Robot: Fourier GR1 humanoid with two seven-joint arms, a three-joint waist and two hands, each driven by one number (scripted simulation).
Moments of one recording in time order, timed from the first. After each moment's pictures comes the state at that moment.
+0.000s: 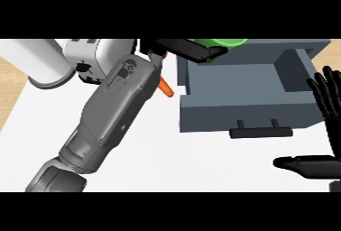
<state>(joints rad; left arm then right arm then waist) -1.16 0.00 -0.09 -0.74 0.30 0.24 -0.28 -0.06 -0.19 -0.20 -1.89 -0.07 0.24 -0.06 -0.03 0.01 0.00</state>
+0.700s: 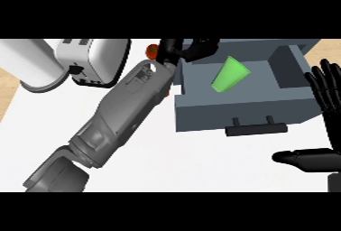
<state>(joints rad) -1.26 0.00 -0.36 -0.48 0.51 0.36 -0.36 -0.11 -0.20 -0.20 -1.86 -0.08 0.25 -0.06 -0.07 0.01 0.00</state>
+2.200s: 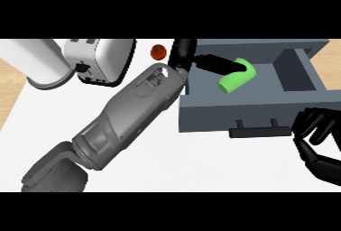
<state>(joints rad) -1.29 0.01 -0.59 -0.53 0.67 0.51 -0.38 -0.06 -0.28 -0.17 -1.98 -0.20 0.42 0.00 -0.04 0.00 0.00</state>
